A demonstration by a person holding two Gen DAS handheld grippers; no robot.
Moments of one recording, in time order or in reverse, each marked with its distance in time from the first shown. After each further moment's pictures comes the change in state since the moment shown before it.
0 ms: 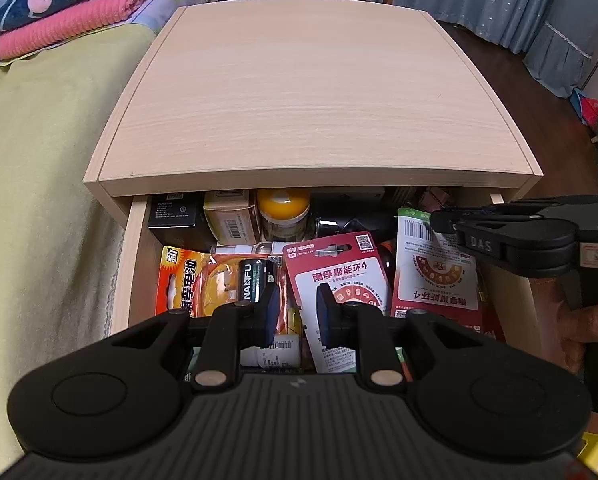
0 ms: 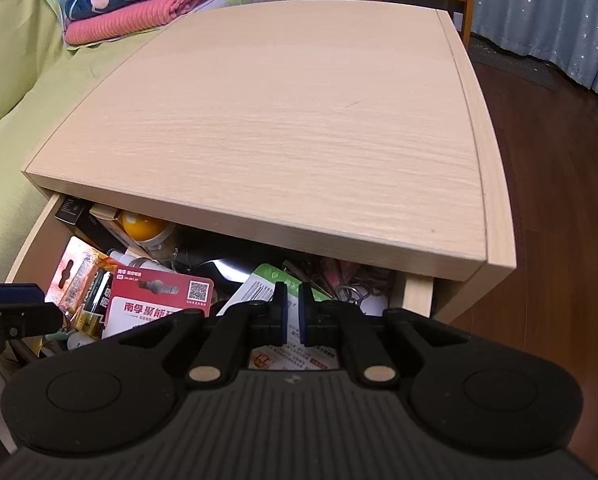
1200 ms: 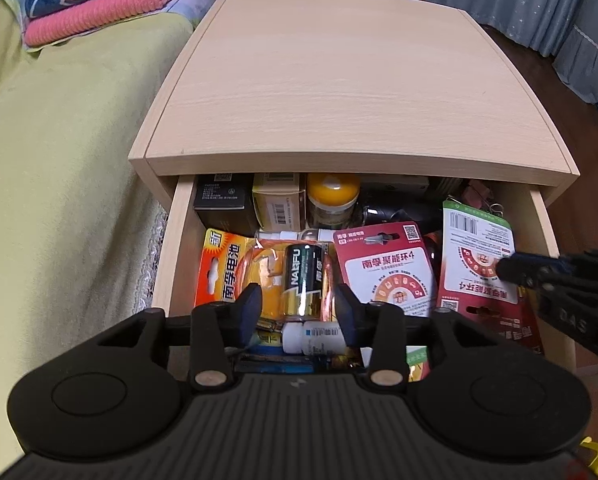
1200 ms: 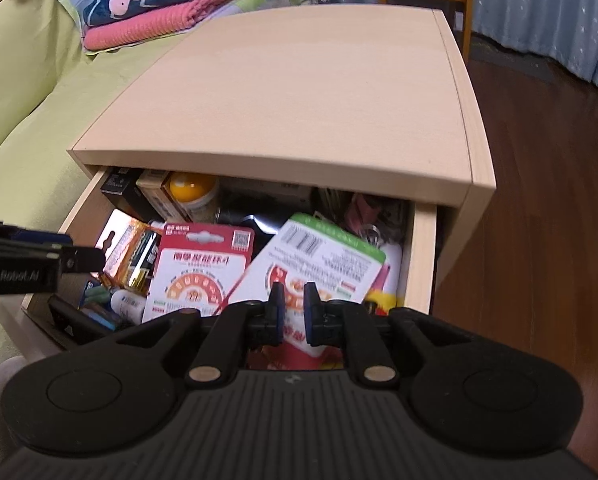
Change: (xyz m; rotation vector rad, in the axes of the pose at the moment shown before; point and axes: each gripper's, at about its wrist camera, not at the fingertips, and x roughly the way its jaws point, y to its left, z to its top) left arm 0.002 0.023 -0.007 -0.026 0.008 0.072; right arm -0.039 0.019 -0.037 0.013 -0.007 0.035
